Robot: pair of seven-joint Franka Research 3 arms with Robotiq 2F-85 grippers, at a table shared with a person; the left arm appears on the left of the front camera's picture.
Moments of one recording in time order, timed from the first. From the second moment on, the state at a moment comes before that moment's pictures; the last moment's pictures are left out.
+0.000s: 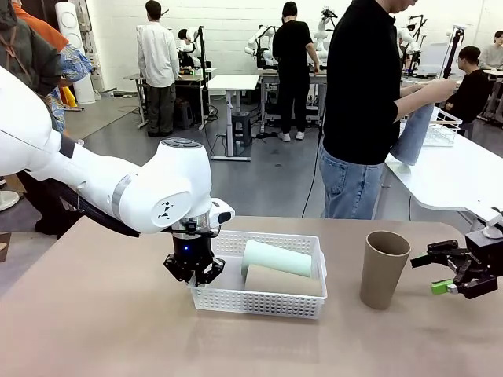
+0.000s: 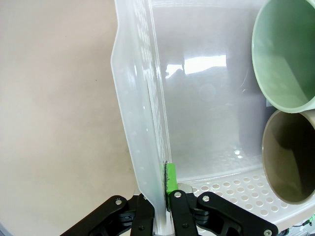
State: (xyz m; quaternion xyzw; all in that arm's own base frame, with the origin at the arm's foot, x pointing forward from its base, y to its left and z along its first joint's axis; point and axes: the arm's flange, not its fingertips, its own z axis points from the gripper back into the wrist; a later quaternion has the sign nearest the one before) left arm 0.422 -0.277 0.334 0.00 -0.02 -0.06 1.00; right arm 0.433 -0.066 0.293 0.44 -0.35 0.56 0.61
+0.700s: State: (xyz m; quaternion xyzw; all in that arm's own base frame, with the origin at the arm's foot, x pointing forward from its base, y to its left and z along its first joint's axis) left arm 0.422 -0.277 0.334 0.00 -0.02 -0.06 1.00; right arm 0.463 -0.053 0.264 0.44 -0.33 0.57 0.61
